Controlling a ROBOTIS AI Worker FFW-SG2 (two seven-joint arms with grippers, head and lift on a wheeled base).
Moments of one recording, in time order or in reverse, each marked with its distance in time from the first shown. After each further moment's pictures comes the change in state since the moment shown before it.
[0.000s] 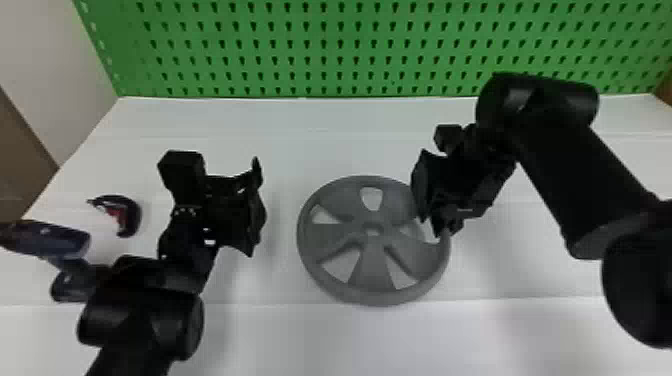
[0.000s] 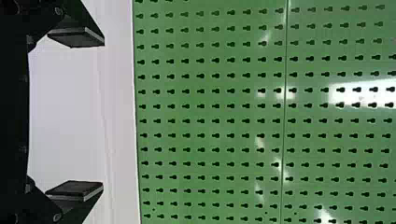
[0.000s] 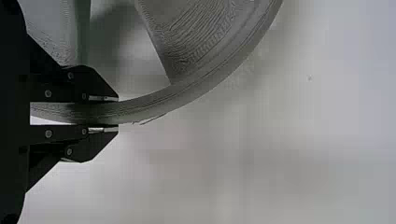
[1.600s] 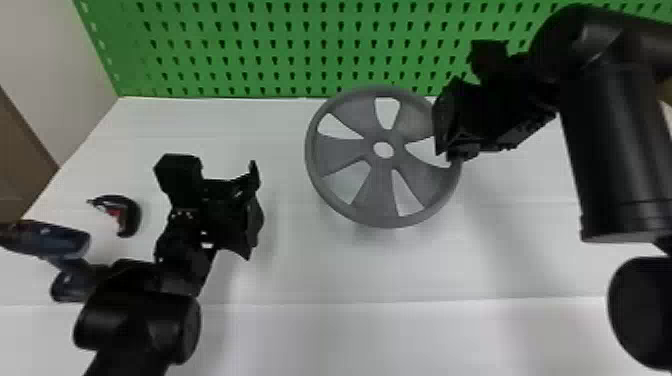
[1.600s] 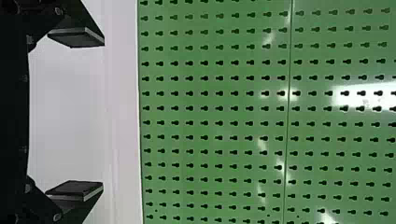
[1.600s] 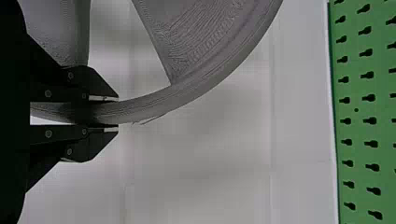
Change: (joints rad) left arm 0.010 0.009 0.001 -0.003 0.018 0.000 0.000; right arm 0.086 -0.013 -0.162 -0.476 0.071 0.013 0.000
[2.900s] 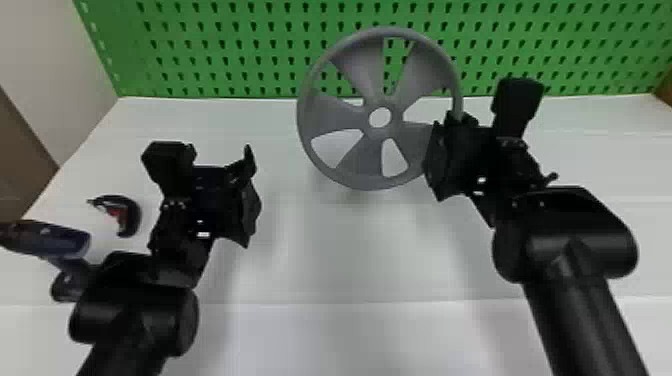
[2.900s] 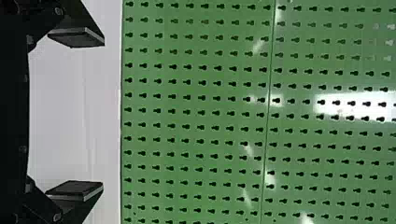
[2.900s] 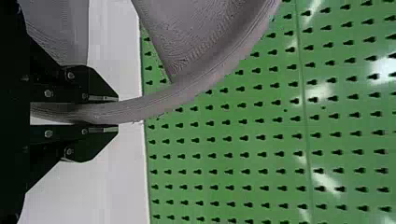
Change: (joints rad) left arm -0.001 -0.003 0.012 -0.054 0.024 -0.002 0.013; right arm 0.607 0.013 0.049 -0.393 0.163 -1.179 0.115
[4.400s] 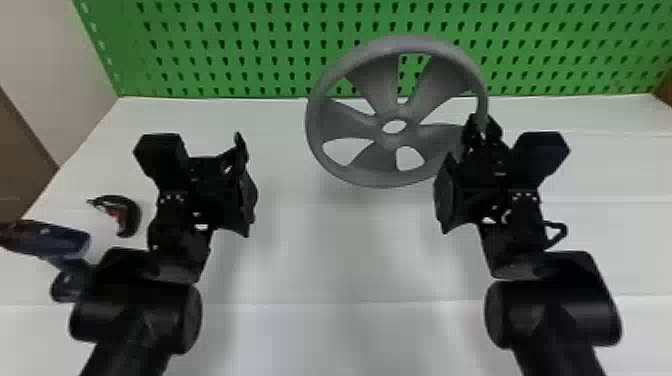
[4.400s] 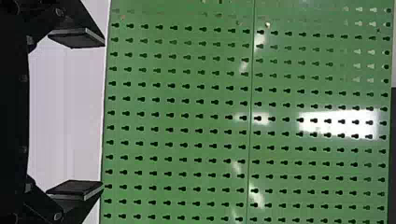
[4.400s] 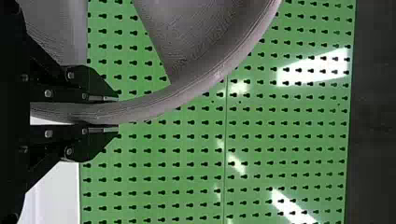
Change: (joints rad) left arm 0.011 -0.031 0.022 -0.049 -0.050 -0.006 0.081; right arm 0.154 0.039 -0.040 0.073 0.142 -0.538 0.001
